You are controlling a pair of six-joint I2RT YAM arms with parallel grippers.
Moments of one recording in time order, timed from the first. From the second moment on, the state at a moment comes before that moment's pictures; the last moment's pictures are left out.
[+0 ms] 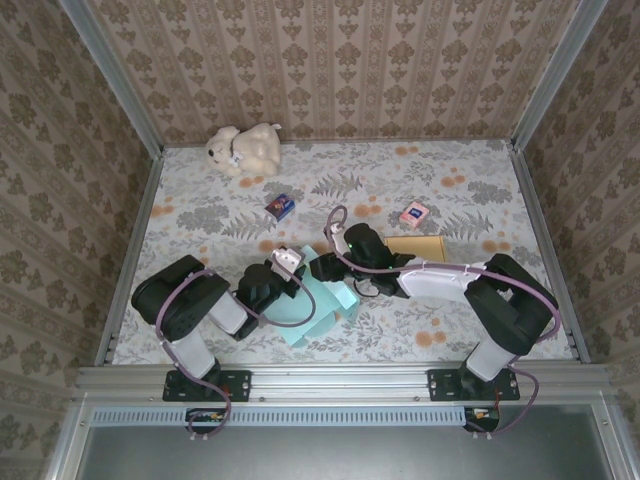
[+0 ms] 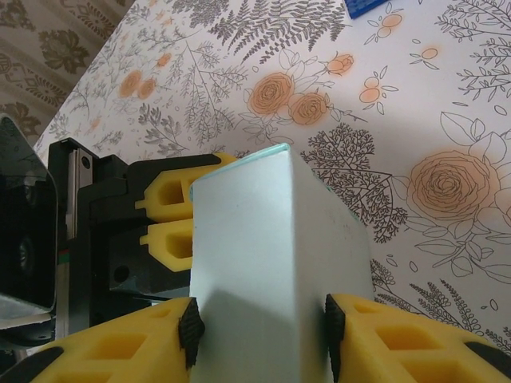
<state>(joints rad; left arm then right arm) -0.71 1.72 0.22 1.23 0.00 0.11 0.76 1.63 0.81 0.24 -0.24 0.45</state>
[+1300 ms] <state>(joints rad) -0.77 1.69 0.21 1.23 -0.13 0.03 0.79 1.49 0.87 0.02 -0.10 0.36</state>
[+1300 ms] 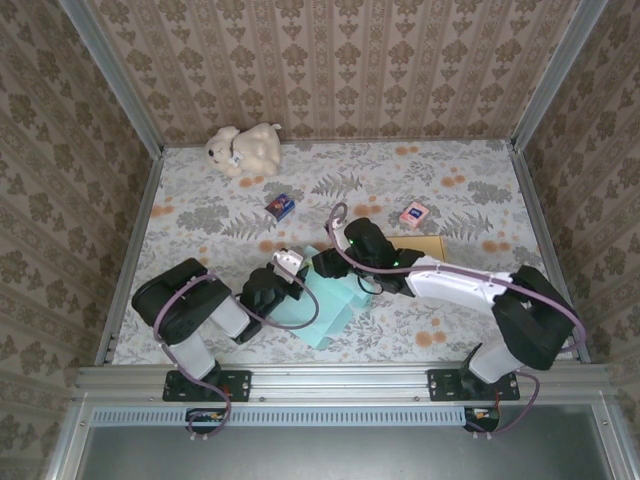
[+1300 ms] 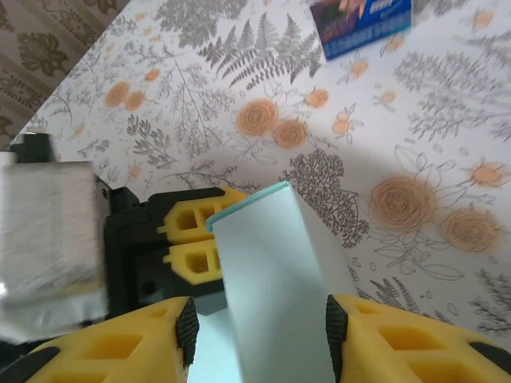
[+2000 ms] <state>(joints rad) -0.77 1.44 0.12 0.98 -0.53 -0.33 0.94 1.43 0.94 -0.12 0.16 0.32</state>
